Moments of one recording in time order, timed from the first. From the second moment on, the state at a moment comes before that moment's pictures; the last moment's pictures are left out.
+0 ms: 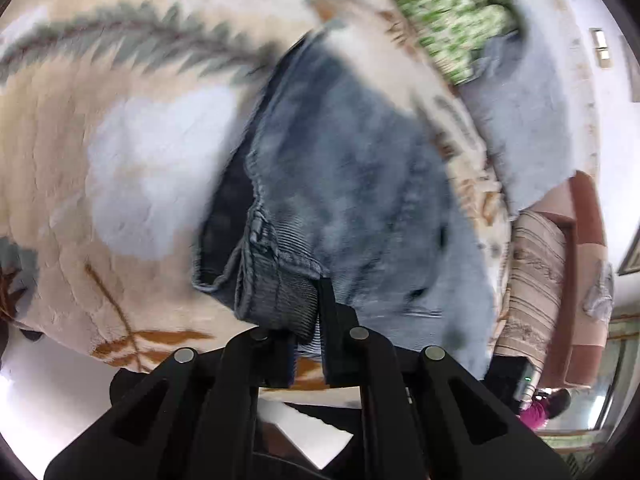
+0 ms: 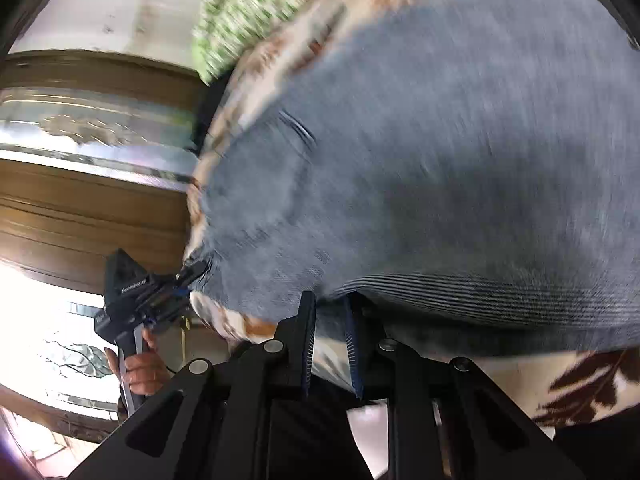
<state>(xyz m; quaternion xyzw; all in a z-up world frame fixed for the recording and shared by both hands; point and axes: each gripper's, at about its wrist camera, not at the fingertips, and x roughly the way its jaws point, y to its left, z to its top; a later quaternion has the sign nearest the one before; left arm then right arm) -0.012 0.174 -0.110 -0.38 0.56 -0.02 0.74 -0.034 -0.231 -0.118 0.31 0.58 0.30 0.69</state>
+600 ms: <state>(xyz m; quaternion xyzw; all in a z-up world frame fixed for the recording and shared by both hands) -0.019 0.155 -0.097 -0.36 0.57 -0.01 0.74 0.015 -0.532 -0.081 0.37 0.43 -0.02 0.82</state>
